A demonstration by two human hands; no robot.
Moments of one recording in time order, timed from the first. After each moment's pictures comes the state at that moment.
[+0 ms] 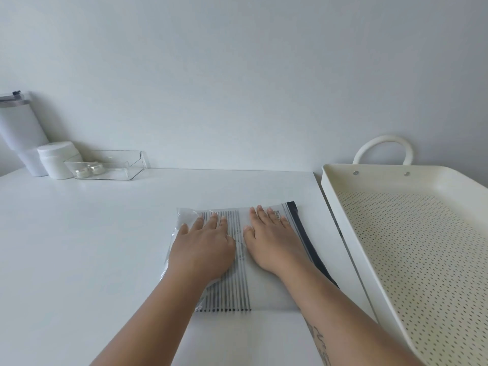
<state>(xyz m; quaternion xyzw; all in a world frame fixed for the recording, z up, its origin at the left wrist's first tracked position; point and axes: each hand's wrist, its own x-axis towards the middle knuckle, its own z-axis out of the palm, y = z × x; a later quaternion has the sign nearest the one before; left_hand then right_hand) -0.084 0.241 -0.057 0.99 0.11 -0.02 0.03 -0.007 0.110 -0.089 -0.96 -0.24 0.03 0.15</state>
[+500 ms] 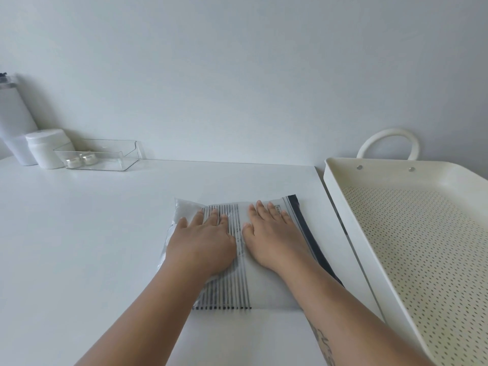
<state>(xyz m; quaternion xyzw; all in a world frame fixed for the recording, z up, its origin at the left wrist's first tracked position) -0.075 0.242 -0.062 0.99 0.10 -0.07 -0.01 -0.007 0.112 -0.091 -0.96 -0.24 0.02 0.12</state>
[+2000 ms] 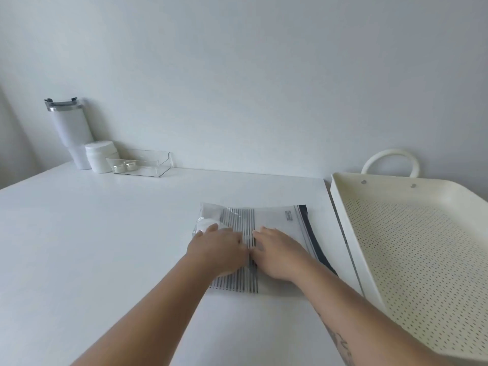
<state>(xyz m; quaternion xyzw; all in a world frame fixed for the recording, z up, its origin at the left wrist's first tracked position) -0.123 0.232 -0.039 0.98 0.13 -0.07 0.09 -0.064 0.096 -0.061 -0.94 -0.30 0.10 0.14</state>
